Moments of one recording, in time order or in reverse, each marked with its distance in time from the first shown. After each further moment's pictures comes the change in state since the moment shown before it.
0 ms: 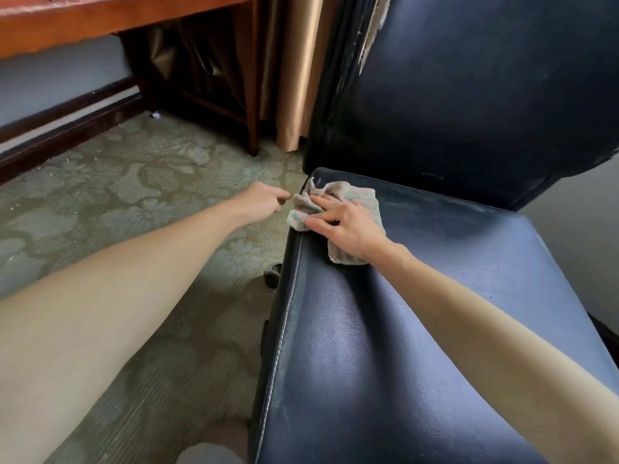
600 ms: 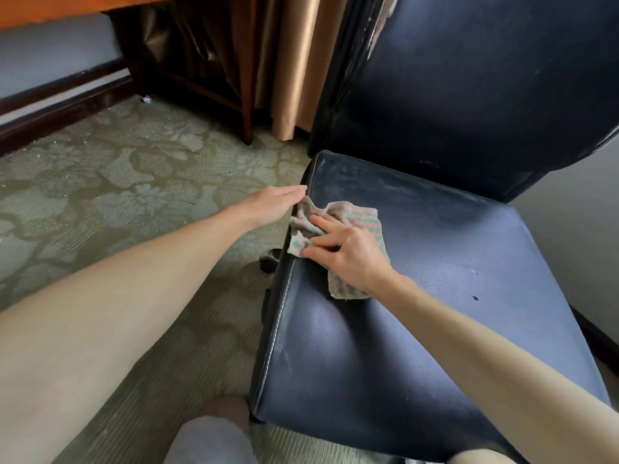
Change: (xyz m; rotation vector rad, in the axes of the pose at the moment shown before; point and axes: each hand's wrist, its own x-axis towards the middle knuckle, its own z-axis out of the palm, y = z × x) left_hand -0.029 -0.020 0.028 -0.092 -0.094 0.111; right_hand -0.082 -0.054 0.020 0.086 0.021 0.076
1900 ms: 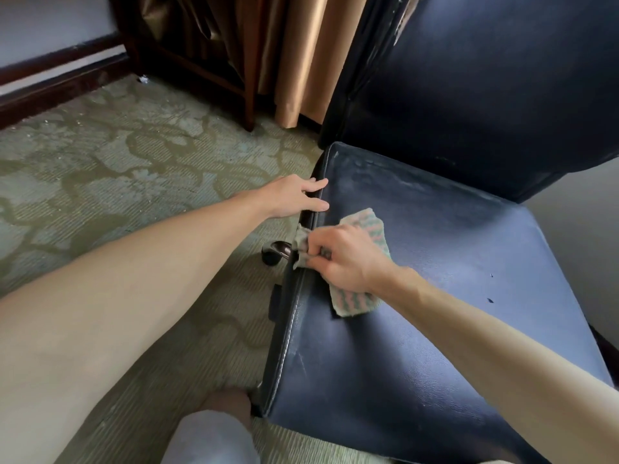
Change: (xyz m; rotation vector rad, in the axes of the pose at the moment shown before) left_hand 0.017 0.005 -0.002 0.156 -0.079 0.071; right_hand 0.009 -0.024 0.007 -0.234 -0.103 -0.168
